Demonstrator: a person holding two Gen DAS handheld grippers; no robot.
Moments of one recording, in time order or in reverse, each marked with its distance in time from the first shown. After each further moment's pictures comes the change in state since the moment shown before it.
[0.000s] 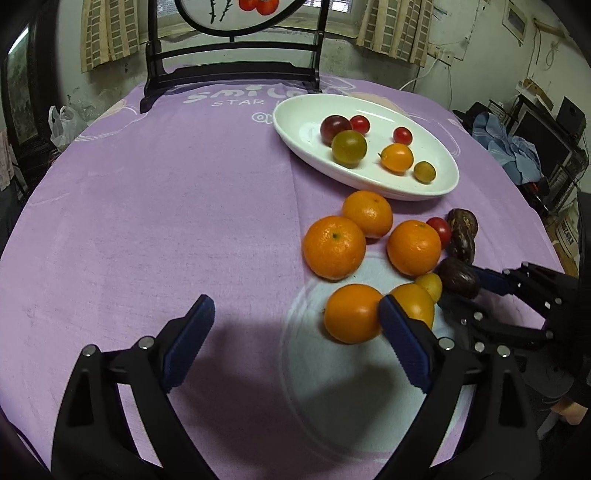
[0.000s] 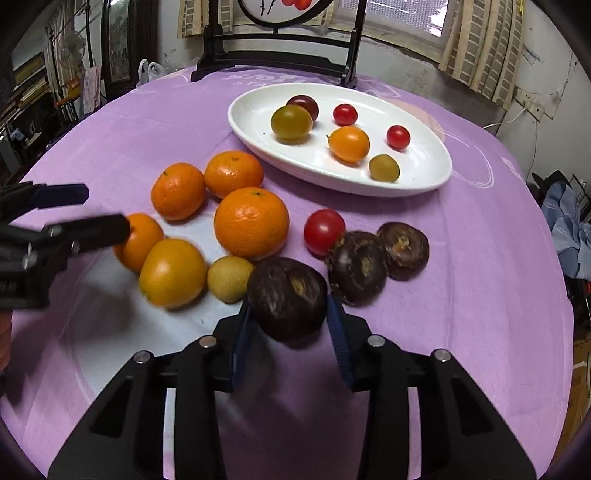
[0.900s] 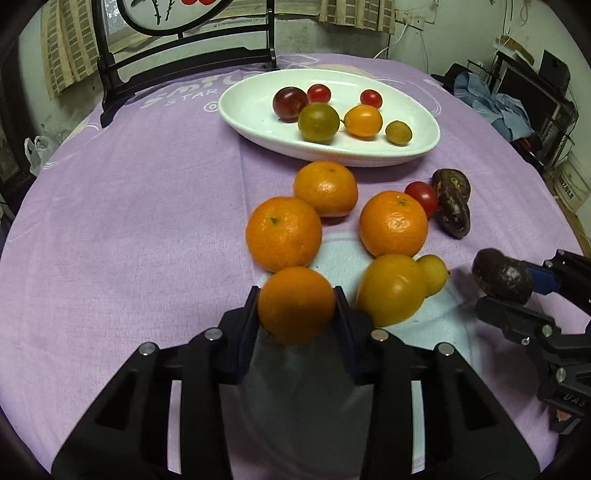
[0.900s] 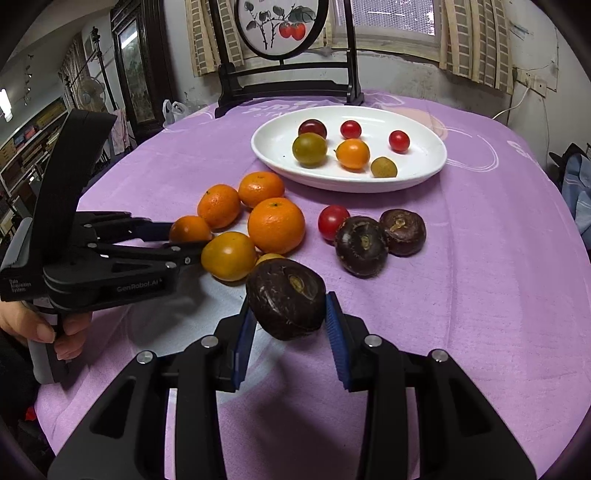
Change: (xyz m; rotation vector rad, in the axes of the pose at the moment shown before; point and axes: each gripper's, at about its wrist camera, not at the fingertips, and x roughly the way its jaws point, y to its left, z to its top) left arm 0.029 -0.036 -0.001 0.140 0.055 0.002; right arm -0.041 -0.018 -0.031 0.103 -0.099 0.181
